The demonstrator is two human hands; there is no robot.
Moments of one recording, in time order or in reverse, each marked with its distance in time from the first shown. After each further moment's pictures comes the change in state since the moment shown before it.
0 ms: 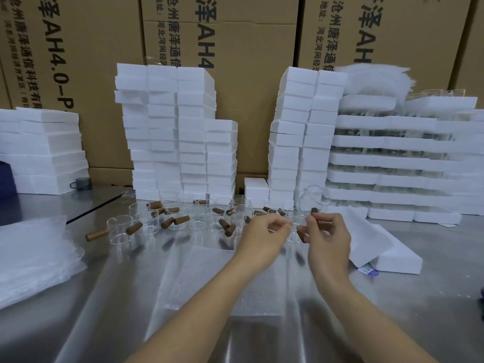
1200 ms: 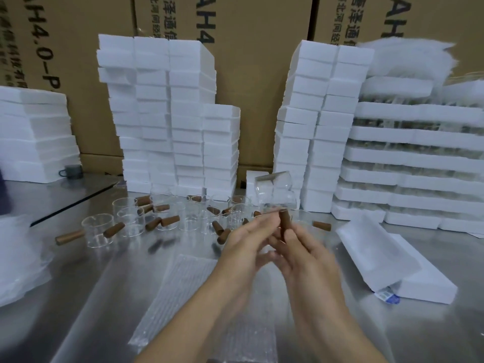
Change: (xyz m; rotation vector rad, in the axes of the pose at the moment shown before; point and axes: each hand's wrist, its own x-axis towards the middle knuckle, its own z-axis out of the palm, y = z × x) left_hand 0.011 -0.013 -0.007 -0.739 -0.068 -0.172; right_hand -0.026 -0.032 0.027 0.450 -0.368 0.403
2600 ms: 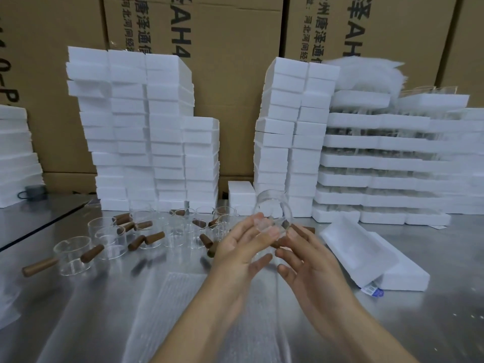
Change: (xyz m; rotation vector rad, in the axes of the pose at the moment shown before) left_hand 0.004 0.006 -0.011 -0.029 -0.076 -0.012; right_hand 0.007 -0.016 -0.014 -0.005 -0.042 0.093
